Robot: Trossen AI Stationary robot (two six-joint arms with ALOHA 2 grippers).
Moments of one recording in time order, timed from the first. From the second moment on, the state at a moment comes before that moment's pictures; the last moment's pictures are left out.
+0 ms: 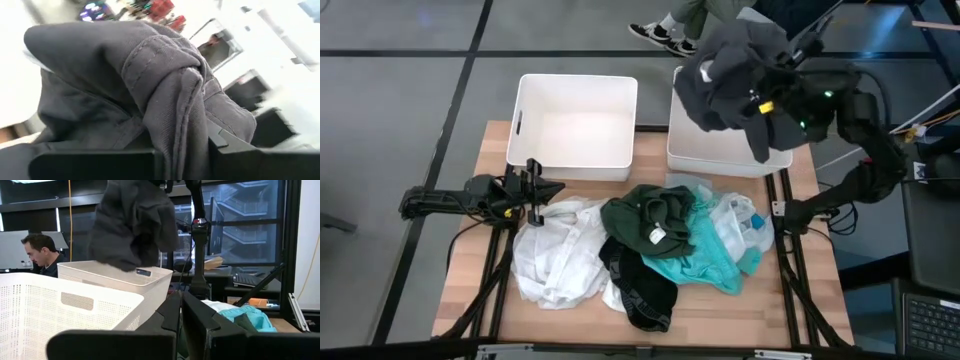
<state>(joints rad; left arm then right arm) -0.04 0.01 0.06 0.22 -0.24 0.10 -0.22 1.37 2.10 -0.91 0.86 -0.63</state>
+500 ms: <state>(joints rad) -0.04 0.01 0.06 0.20 -0.24 0.10 -0.53 1.45 2.10 -1.20 0.55 -0.45</state>
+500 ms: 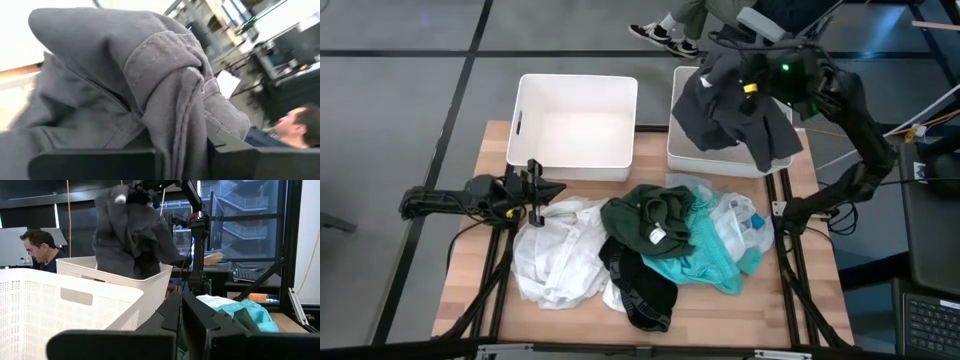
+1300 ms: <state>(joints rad) -0.04 0.01 0.06 0.16 -0.24 0.06 -0.76 1.47 1.47 -0.81 0.43 -0.43</state>
